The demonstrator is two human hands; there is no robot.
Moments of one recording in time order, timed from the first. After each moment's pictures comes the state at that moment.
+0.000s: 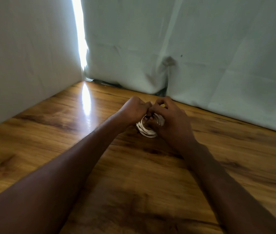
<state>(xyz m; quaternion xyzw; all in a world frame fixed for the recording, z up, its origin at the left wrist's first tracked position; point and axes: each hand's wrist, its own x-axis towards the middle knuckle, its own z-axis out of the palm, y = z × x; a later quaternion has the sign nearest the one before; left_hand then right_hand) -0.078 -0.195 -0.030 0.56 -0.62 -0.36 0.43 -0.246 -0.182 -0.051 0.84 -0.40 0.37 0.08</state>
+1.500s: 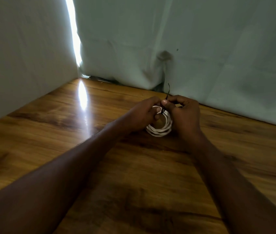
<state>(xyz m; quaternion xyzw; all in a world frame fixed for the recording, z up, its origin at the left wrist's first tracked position) -0.101 -0.199 -0.056 0.39 -0.77 -0.30 0.40 -0.259 -0.193 -0.046 0.61 -0.50 0.58 -0.22</state>
